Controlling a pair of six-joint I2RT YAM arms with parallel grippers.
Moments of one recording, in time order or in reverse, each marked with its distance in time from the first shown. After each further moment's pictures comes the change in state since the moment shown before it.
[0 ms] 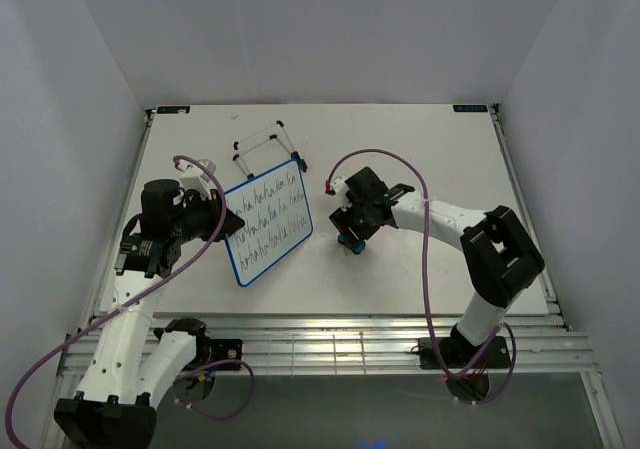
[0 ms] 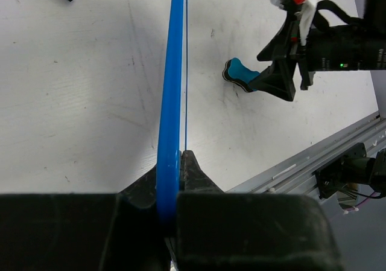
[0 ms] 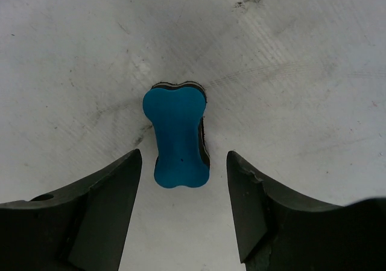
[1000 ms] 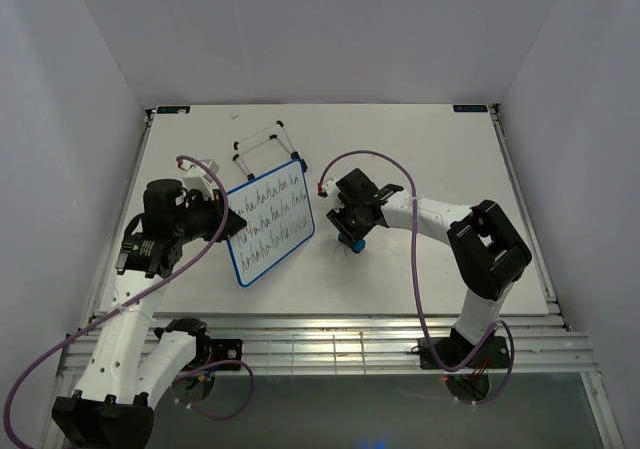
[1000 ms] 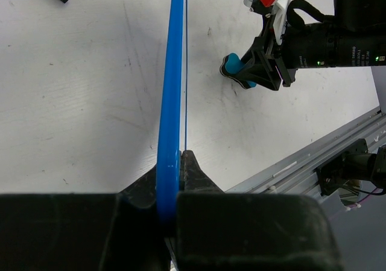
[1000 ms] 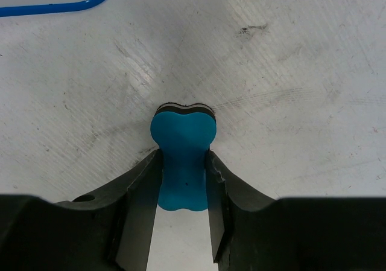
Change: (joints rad) left arm -0.024 0.003 0.000 0.004 0.000 0.005; right arm 0.035 0.101 0.047 0.026 0.055 -0.015
